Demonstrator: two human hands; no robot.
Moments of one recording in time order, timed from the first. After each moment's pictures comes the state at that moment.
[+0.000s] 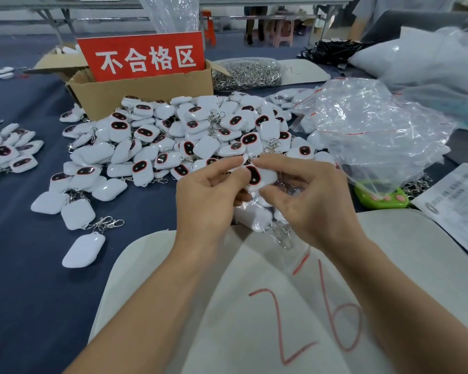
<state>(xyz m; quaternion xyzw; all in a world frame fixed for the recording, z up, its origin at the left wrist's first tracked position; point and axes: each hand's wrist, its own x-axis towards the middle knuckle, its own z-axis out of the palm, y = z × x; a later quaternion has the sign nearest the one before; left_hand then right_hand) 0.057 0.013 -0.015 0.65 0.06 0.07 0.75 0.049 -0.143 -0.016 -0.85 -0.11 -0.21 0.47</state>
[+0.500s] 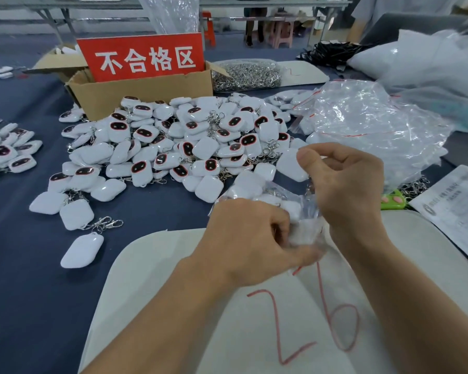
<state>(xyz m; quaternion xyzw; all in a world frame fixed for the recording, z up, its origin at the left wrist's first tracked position) 0.030 -0.005 -0.028 0.91 -0.23 0.12 0.32 0.060 -0.161 -0.013 -0.73 0.06 -0.28 0.62</state>
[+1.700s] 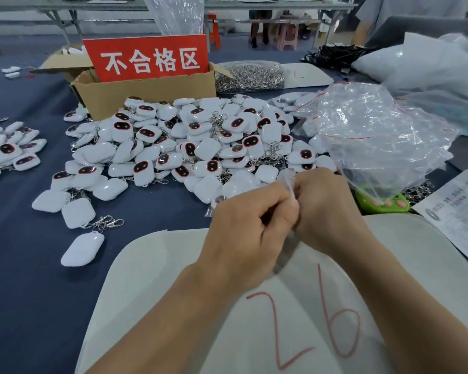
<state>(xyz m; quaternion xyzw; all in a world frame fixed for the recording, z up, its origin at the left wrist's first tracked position) 0.024 -0.006 -0.024 0.79 -0.25 0.19 0.53 0.042 -0.148 0.003 -0.93 -0.04 -0.06 0.36</state>
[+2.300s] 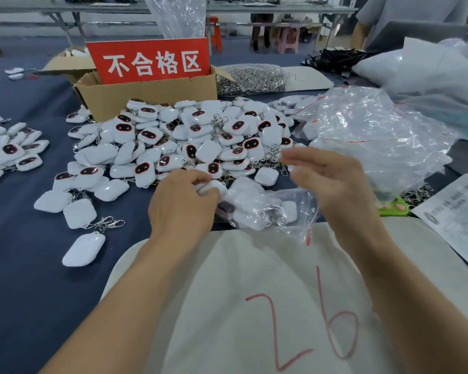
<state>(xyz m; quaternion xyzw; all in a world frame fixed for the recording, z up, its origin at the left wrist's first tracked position) 0.081 0.052 -0.036 0.92 0.08 0.13 0.36 0.056 -0.166 -0.001 -0.80 -0.04 -0.15 0.59</state>
